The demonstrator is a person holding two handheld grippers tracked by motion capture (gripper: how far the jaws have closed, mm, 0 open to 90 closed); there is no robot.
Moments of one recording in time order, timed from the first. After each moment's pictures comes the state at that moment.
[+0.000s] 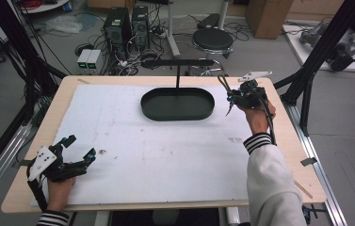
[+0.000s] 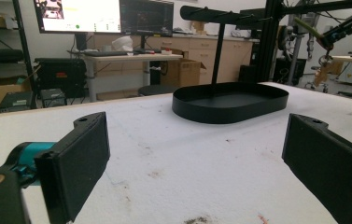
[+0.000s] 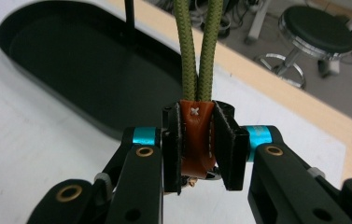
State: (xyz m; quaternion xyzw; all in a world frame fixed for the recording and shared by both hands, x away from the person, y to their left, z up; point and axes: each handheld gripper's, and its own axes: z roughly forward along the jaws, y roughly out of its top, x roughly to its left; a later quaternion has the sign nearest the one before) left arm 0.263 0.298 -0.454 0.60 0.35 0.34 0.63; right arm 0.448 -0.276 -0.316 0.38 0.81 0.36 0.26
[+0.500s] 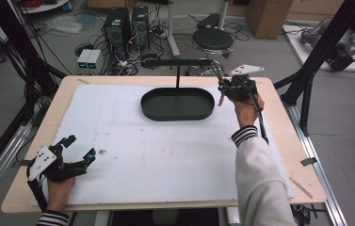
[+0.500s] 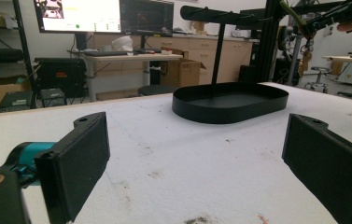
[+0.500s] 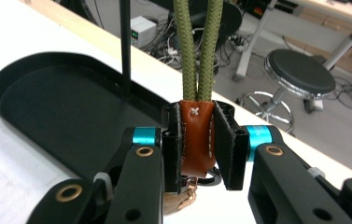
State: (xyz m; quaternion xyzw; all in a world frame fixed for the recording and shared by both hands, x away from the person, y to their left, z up) left arm 0.263 0.298 -0.454 0.60 0.35 0.34 0.63; right arm 0.466 -0.249 -0.313 0.36 0.78 0.41 0.31
